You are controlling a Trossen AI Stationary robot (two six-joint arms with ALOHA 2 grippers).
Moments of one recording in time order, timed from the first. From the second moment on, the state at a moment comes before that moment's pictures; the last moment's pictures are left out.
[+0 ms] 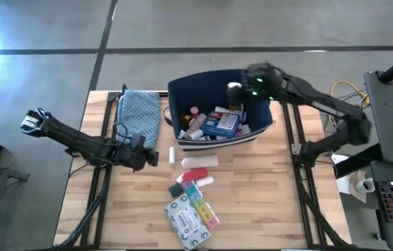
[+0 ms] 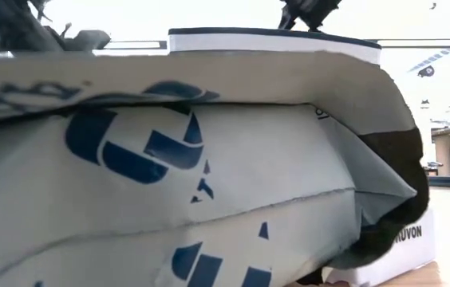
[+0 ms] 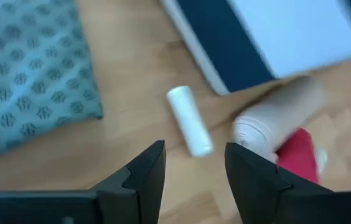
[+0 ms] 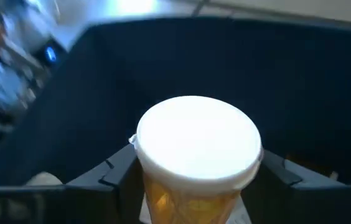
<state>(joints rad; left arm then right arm) -0.31 1.01 0.61 -0.60 -0.56 -1.45 -0.42 1.38 1.44 -0.71 0.11 0.60</state>
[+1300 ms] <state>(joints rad) -0.16 1.37 0.70 -0.36 -0.34 -1.28 -0.32 1.55 1.82 -1.07 0.45 0.44</state>
